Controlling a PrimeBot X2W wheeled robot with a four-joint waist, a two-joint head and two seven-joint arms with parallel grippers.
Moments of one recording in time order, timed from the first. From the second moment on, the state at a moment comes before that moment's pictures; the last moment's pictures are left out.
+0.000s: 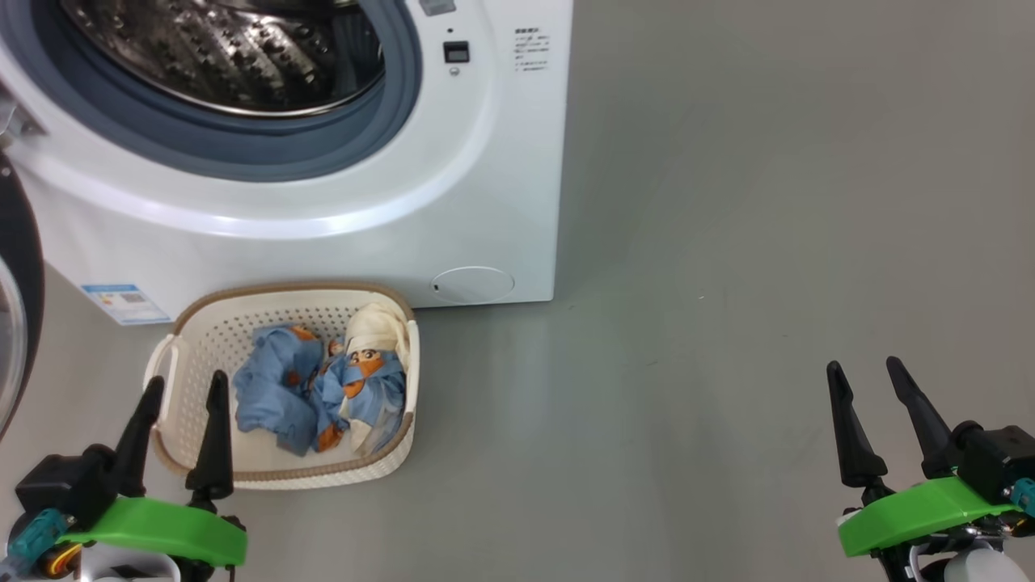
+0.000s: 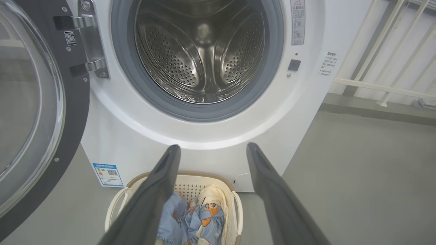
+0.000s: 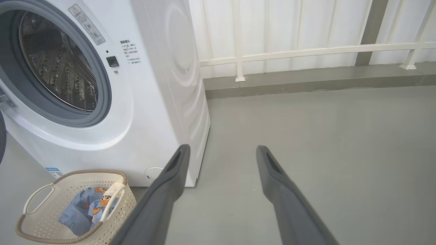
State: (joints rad) left arm -0.16 0.19 -0.03 0.27 -0.41 -0.13 -0.26; right arm -0.10 -0.14 -0.08 0.20 0.26 0.13 -0.25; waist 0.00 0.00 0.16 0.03
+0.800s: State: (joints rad) left arm -0.14 0.19 -0.05 0.27 -0.47 -0.13 -0.26; right arm -0.08 -0.13 -0.08 0.20 0.26 0.13 -0.25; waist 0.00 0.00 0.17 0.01
